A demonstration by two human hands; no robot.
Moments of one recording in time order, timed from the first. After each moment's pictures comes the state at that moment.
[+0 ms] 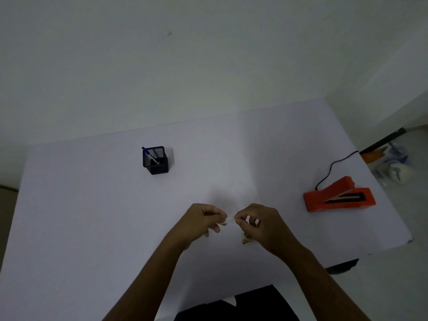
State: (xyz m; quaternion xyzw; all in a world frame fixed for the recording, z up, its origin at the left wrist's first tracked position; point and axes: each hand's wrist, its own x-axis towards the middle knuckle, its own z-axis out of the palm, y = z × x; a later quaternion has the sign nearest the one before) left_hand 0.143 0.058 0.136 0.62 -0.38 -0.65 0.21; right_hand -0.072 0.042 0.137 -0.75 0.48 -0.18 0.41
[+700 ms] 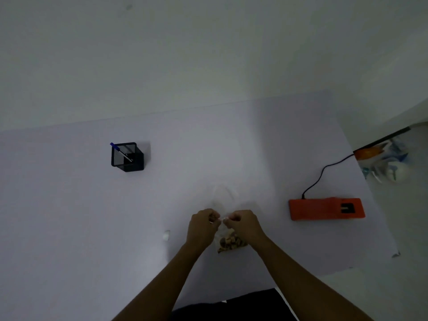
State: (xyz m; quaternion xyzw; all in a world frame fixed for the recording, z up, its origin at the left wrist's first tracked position) left_hand 0.045 0.015 0.007 0.74 -0.45 -0.46 0.18; right_hand -0.110 -0.023 0.013 -0.55 0.65 -0.04 0.53
